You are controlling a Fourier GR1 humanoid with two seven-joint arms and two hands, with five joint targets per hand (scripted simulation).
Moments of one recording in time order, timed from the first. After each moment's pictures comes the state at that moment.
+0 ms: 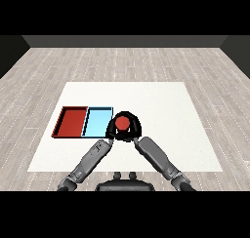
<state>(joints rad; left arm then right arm) -0.41 0.03 -0.52 -1.32 0.13 0.49 -0.15 -0.49 -0.02 0.55 -1.32 -0.36 -0.47 -0.38</state>
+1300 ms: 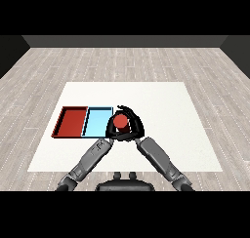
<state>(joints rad) -0.44 0.03 -0.53 -1.32 0.17 0.58 -0.19 -0.46 -0.03 0.53 -1.41 -0.33 -0.39 -0.35</state>
